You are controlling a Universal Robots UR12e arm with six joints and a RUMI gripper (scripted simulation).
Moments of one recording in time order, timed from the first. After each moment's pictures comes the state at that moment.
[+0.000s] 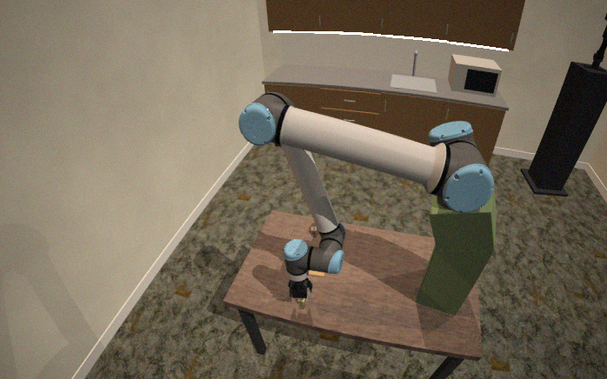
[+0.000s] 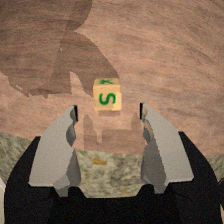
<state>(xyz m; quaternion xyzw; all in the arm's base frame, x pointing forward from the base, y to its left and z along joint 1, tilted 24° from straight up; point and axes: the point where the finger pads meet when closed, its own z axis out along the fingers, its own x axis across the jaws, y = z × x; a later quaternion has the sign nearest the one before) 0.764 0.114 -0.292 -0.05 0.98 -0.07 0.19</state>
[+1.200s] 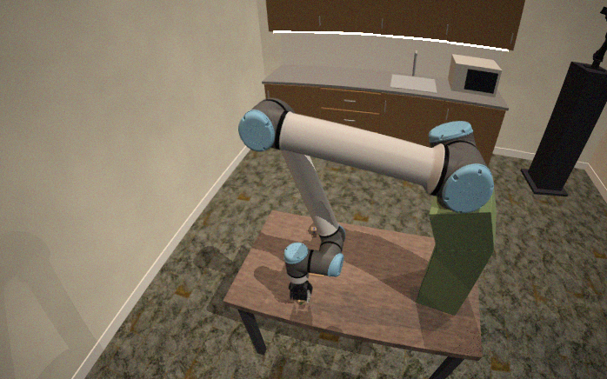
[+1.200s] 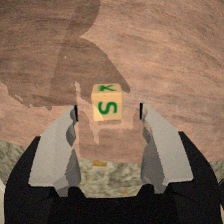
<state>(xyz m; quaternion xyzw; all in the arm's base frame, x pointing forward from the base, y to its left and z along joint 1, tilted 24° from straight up) 0.772 0.111 -0.310 -0.05 0.98 -0.07 0.19</state>
